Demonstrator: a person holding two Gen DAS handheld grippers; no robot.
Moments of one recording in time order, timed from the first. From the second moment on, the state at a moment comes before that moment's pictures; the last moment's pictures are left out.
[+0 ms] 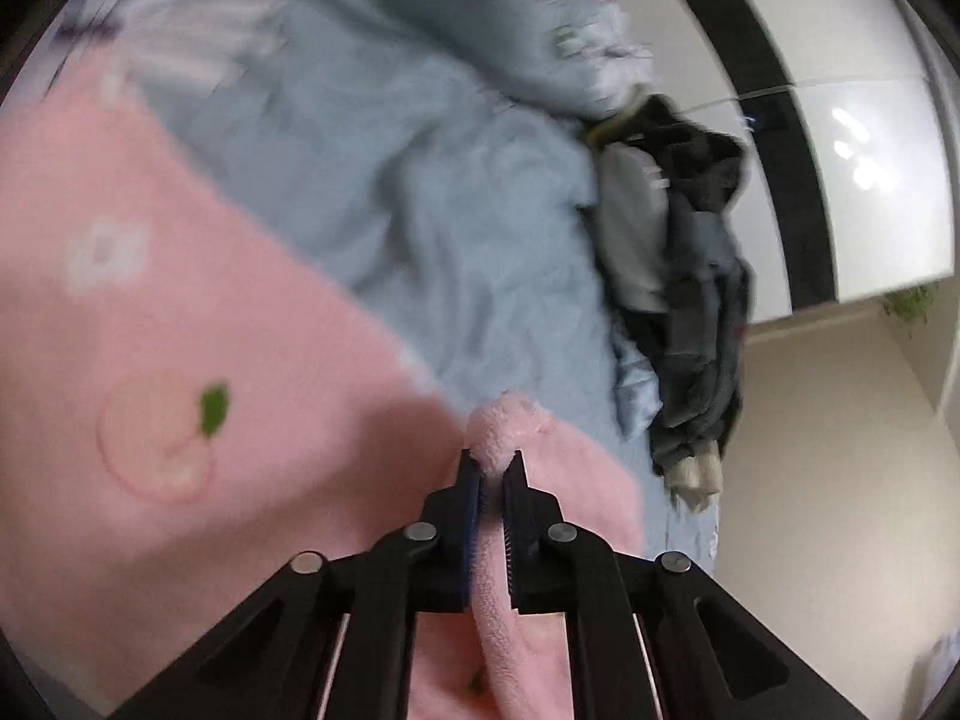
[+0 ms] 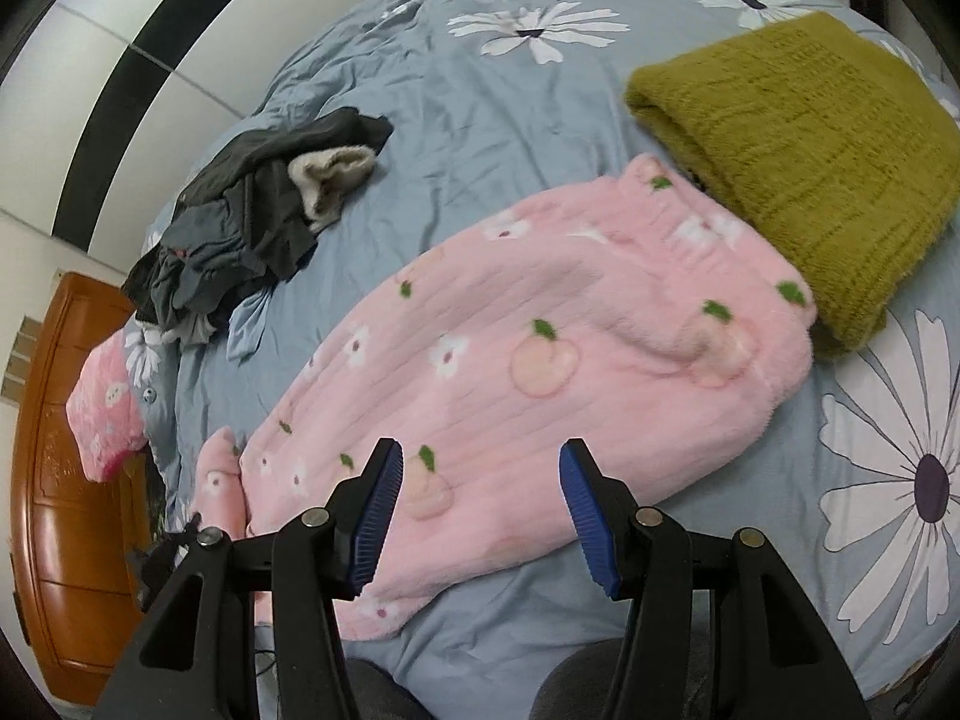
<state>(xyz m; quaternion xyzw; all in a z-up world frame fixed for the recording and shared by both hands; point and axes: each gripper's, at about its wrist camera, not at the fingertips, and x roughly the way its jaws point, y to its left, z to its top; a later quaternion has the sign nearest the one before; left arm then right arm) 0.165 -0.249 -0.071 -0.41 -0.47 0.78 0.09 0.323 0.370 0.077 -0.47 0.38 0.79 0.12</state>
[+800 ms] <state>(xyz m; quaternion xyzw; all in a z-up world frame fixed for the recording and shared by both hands) 0.292 -0.424 -0.103 -0.39 -0.41 0.80 -0.18 0.296 0.340 0.071 -0.50 0.34 0.79 0.09</state>
